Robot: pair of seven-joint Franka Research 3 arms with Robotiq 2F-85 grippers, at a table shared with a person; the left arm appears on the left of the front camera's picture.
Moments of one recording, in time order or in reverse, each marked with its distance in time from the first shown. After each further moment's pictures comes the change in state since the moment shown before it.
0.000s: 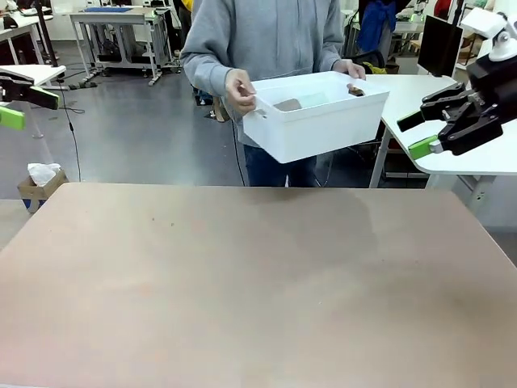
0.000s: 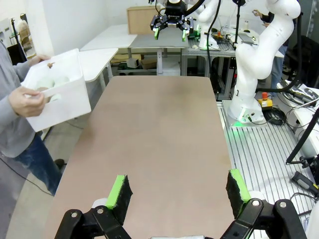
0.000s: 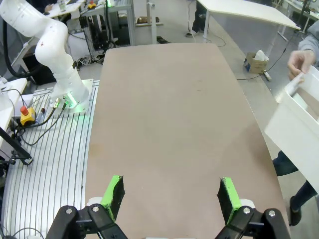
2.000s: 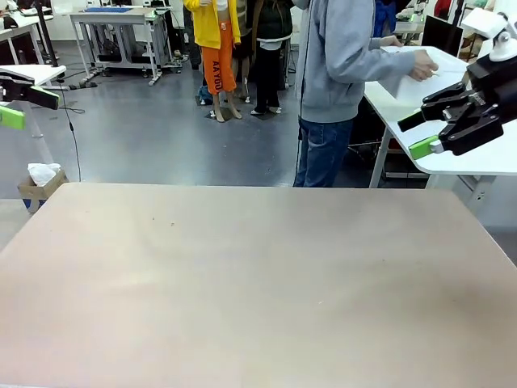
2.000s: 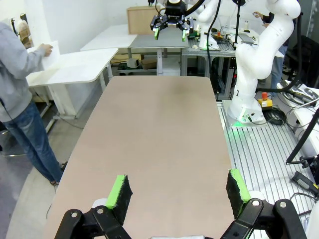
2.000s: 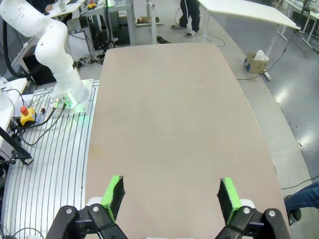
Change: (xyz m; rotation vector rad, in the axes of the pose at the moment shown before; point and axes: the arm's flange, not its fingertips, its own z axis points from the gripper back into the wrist) left arm 0.000 0.000 0.000 0.000 0.000 0.000; right arm 0.000 0.000 0.000 0.000 0.000 0.000
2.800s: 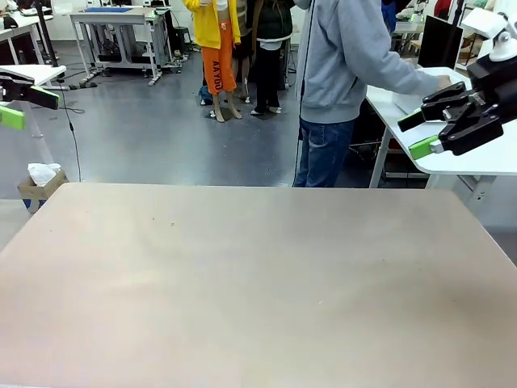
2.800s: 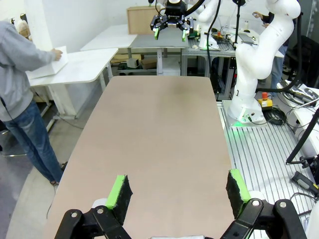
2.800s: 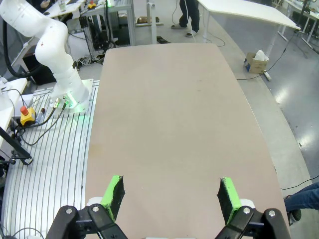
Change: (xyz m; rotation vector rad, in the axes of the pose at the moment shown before) left arm 0.000 0.000 0.000 0.000 0.000 0.000; right arm 0.000 0.000 0.000 0.000 0.000 0.000
